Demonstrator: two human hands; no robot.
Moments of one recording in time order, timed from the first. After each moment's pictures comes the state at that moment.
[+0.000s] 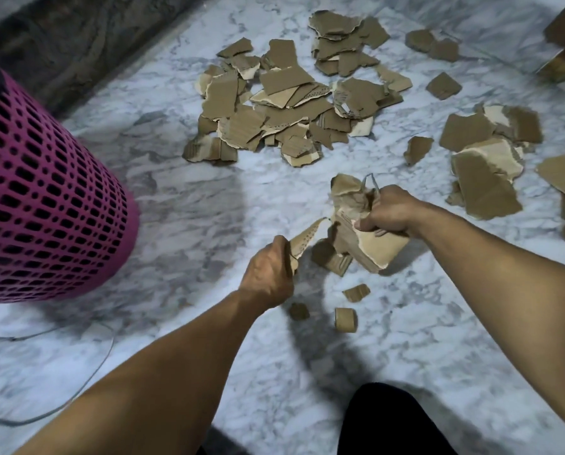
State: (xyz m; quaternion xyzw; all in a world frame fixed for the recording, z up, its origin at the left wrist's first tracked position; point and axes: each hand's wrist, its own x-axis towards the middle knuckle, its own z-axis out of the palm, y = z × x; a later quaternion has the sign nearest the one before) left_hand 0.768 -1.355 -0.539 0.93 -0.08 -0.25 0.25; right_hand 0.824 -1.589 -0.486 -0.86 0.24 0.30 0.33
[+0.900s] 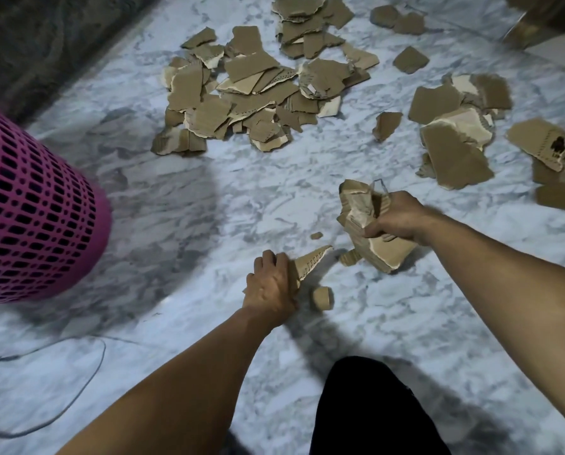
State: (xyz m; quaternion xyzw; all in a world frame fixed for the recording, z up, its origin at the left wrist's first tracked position) left_hand 0.706 -1.392 -0.572 0.95 -0.15 -0.25 0.13; right_hand 0.764 -1.652 -0.526 -0.84 0.31 0.28 0.35
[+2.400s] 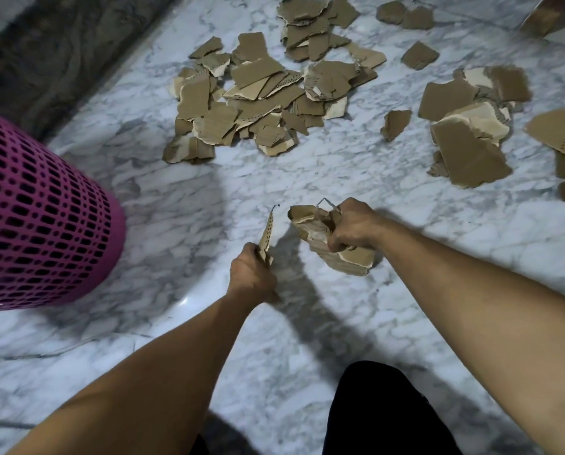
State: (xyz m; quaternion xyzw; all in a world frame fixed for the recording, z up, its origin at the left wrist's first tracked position) left_hand 0.744 -1.378 -0.539 0.89 0.16 -0.27 0.32; right_hand 0.777 -1.580 -0.522 -0.87 0.18 0.33 0.31
